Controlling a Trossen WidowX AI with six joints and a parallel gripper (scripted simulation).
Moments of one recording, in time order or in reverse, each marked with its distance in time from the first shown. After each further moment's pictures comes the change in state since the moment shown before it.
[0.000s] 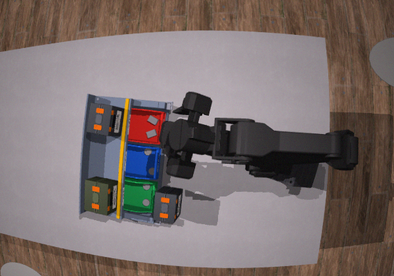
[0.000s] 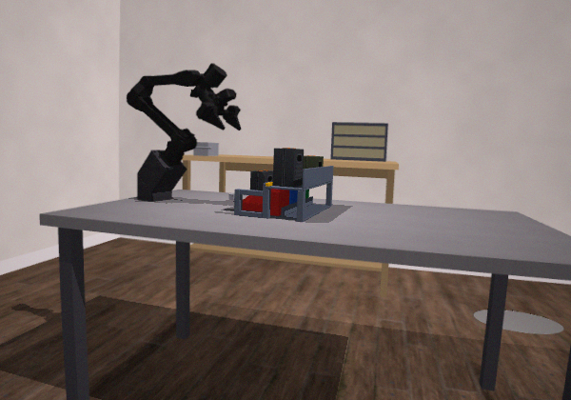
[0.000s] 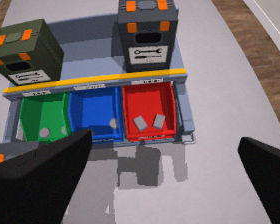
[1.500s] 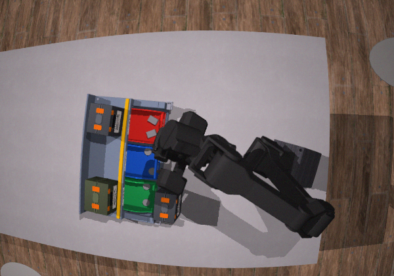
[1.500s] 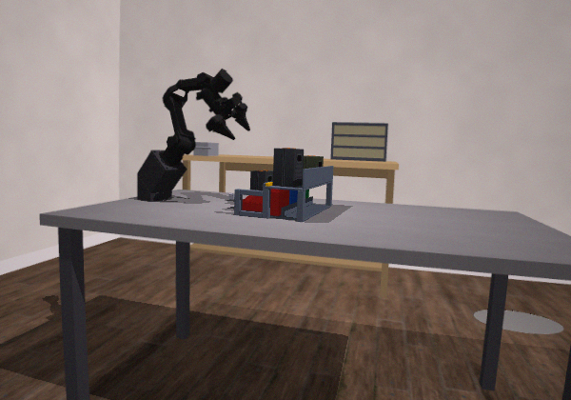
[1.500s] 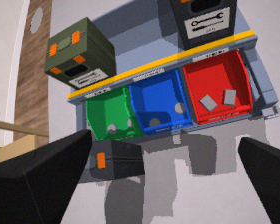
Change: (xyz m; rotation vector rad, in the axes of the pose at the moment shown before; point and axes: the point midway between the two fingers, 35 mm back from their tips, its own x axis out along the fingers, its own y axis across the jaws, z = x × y) arm 0.014 0.051 -0.010 0.279 0.116 0.230
